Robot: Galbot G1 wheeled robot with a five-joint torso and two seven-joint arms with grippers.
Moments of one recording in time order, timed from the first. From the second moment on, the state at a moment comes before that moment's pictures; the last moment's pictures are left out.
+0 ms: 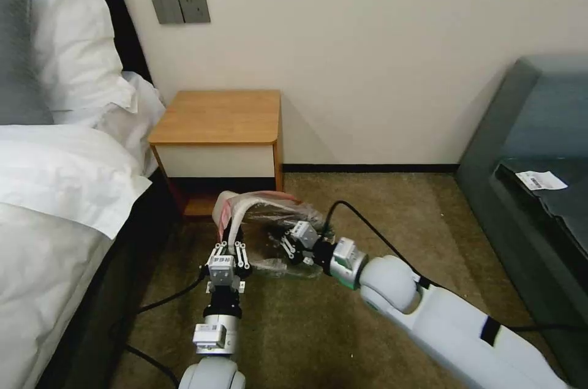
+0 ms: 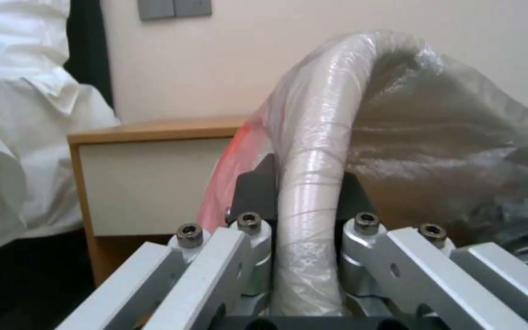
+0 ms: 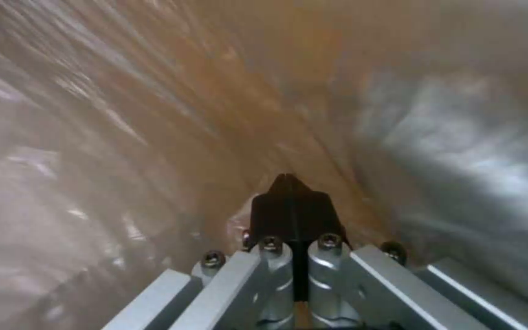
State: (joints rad) left arm 1.65 -1.58 -0.36 -2.04 0.17 -0.32 -0.16; right arm -0.78 1.02 -0.35 1.75 0.31 -0.13 -0.16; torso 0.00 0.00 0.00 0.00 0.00
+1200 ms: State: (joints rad) left arm 1.68 -1.59 -0.35 -2.05 0.22 -0.33 -0.15; right arm -0.64 1.16 -0.47 1.47 0.10 -0.11 -0.09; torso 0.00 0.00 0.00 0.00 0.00
